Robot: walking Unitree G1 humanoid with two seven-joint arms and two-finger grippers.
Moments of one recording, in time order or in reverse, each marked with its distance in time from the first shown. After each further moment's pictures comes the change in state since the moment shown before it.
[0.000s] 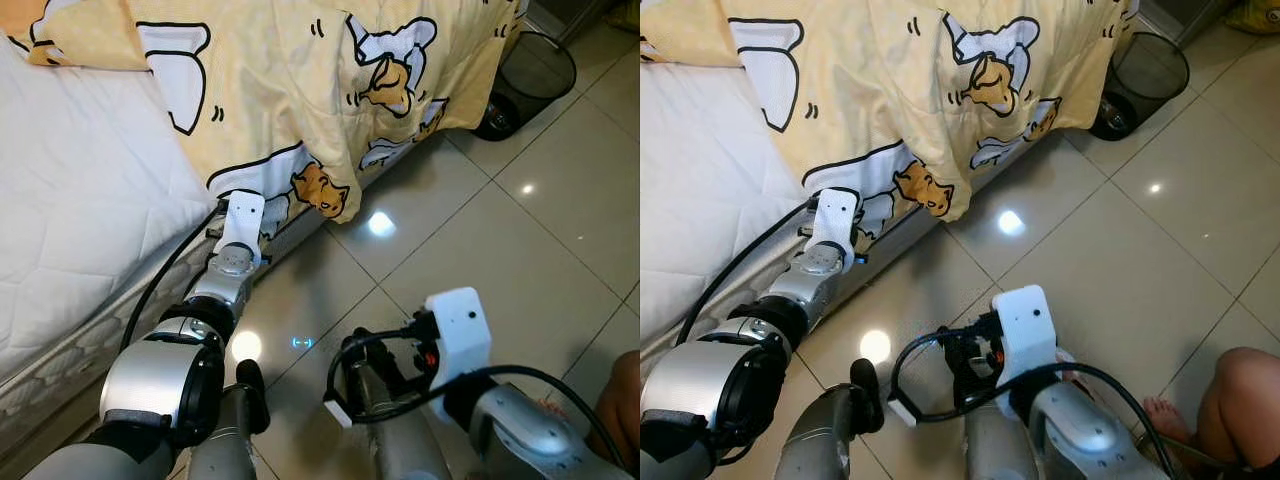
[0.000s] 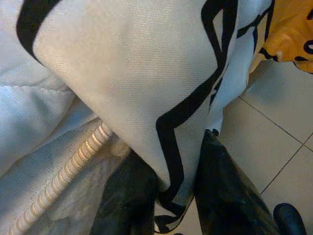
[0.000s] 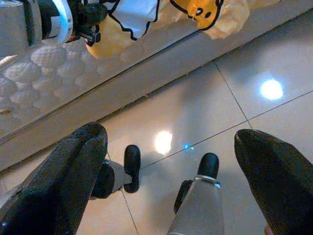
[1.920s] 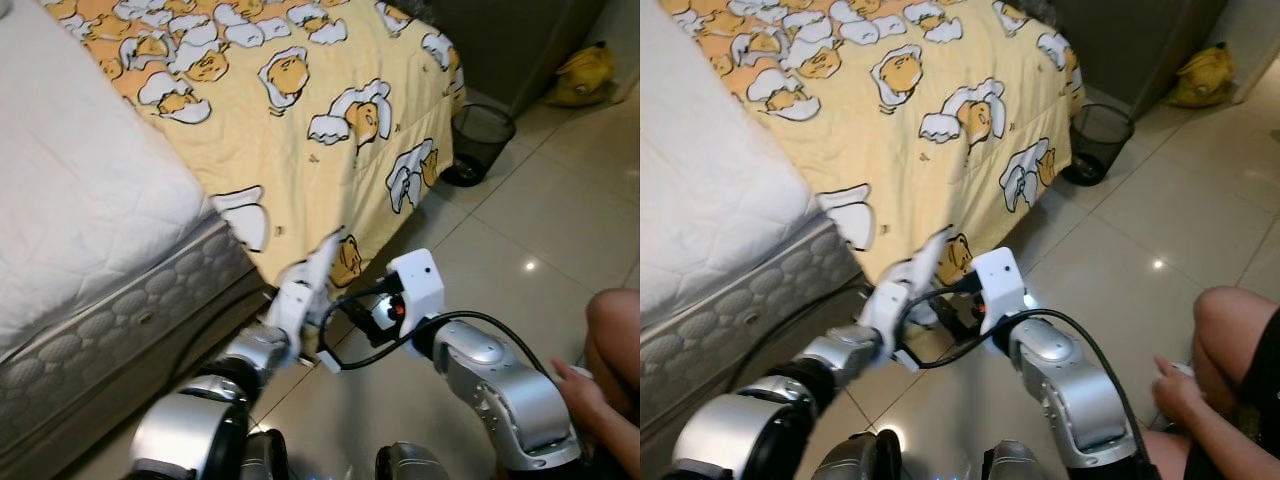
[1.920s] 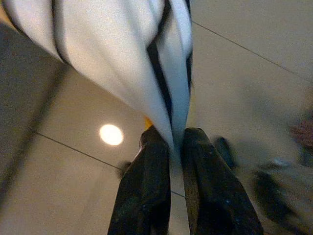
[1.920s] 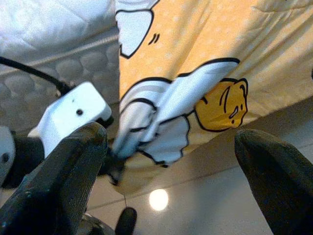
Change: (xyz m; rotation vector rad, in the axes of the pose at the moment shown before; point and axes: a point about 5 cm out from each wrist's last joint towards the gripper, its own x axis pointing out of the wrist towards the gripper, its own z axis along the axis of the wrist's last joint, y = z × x) left arm -0.046 -0.090 -0.101 -0.032 0.449 -0.537; right arm 0.079 -0.030 0.001 -0.081 -0.006 0.101
